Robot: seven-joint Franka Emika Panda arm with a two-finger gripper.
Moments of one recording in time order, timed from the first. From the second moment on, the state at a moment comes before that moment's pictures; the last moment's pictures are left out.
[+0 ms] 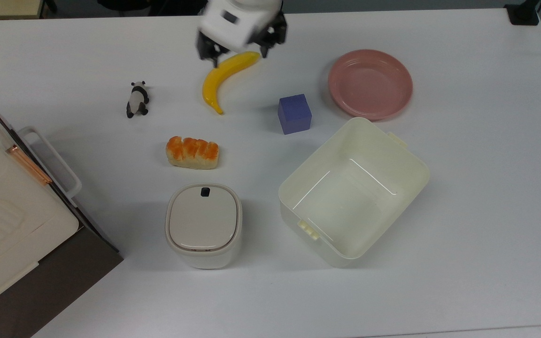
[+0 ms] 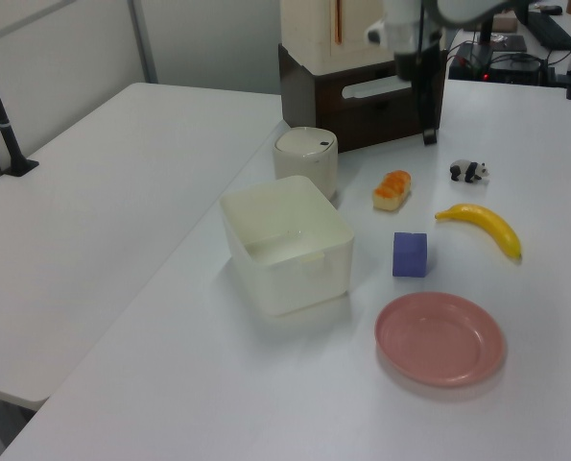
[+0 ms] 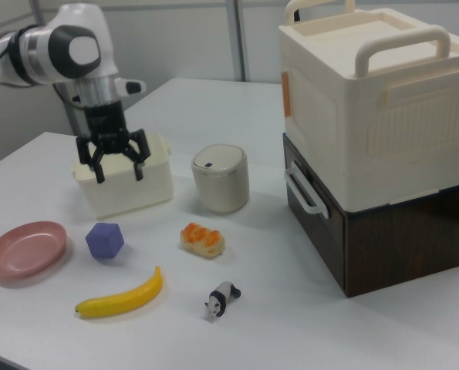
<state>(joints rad) 0.15 0.17 0.00 -1.62 -0.13 1.58 -0.18</state>
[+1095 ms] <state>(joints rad) 0.23 0.34 0.13 -1.72 -0.31 1.81 0.10</state>
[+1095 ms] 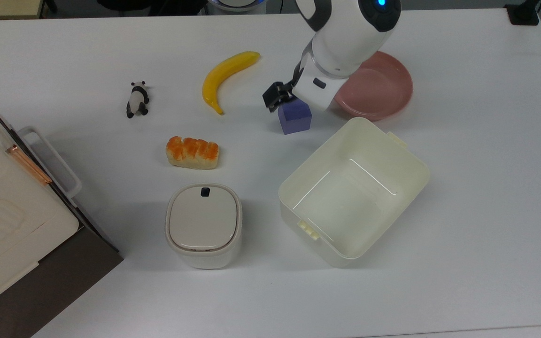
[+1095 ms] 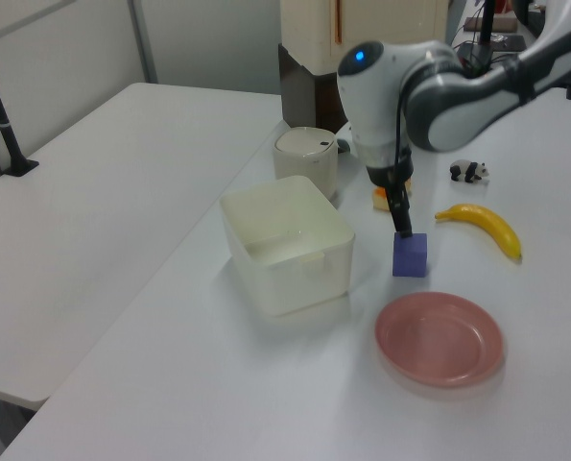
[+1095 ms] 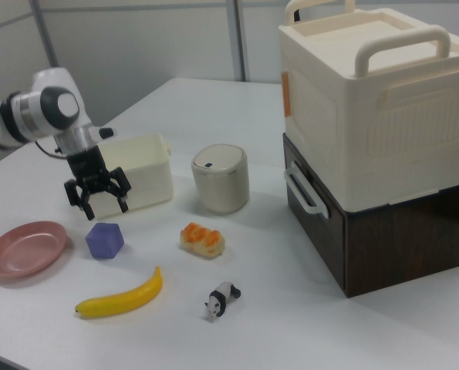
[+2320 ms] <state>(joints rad) 0.22 0.31 0.18 -1.74 -0.38 1.76 0.18</state>
